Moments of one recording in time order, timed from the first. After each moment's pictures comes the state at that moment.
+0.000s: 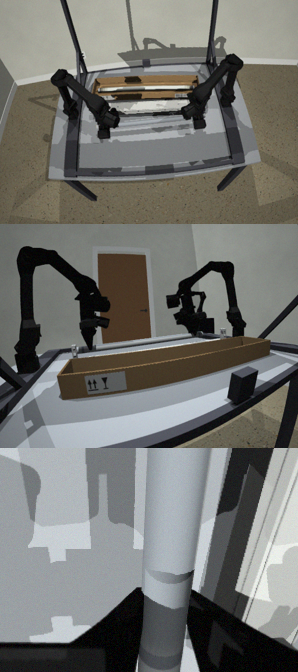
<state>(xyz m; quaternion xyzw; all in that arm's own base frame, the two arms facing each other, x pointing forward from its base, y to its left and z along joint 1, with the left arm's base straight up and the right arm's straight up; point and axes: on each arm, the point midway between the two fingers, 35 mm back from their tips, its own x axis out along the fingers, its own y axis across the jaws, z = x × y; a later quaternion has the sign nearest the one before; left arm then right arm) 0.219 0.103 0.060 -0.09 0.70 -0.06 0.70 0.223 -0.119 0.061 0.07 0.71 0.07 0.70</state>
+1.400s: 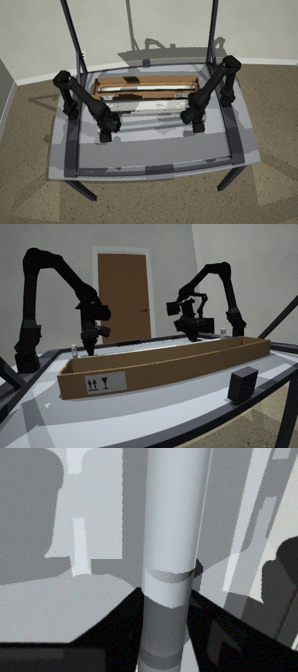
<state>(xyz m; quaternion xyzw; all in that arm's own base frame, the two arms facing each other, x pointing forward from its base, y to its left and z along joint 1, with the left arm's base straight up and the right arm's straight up) 0.219 0.103 0.024 -0.09 0.70 -0.06 0.70 0.223 -0.120 0.025 0.07 0.71 0.08 0.70</state>
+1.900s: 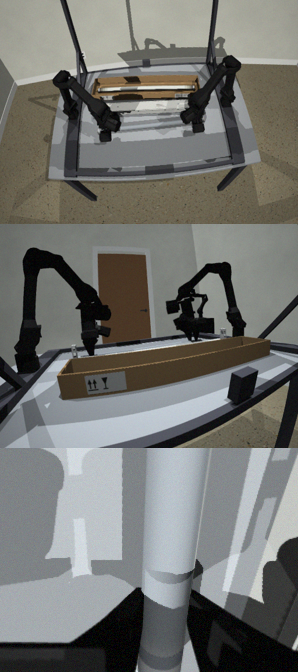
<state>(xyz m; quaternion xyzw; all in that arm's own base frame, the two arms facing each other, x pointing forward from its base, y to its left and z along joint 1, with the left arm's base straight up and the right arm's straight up) 0.220 0.103 0.024 -0.09 0.70 -0.06 0.70 0.224 -0.121 0.035 0.07 0.71 0.08 0.70</state>
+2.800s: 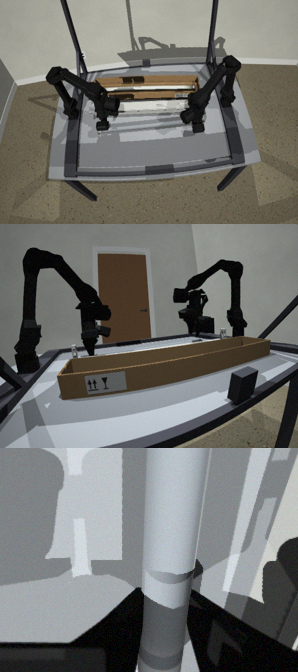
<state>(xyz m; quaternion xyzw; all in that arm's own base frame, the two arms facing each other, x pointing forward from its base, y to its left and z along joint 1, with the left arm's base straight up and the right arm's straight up) 0.220 0.103 0.024 -0.09 0.70 -0.06 0.70 0.221 -0.106 0.066 -0.06 0.71 -0.05 0.70</state>
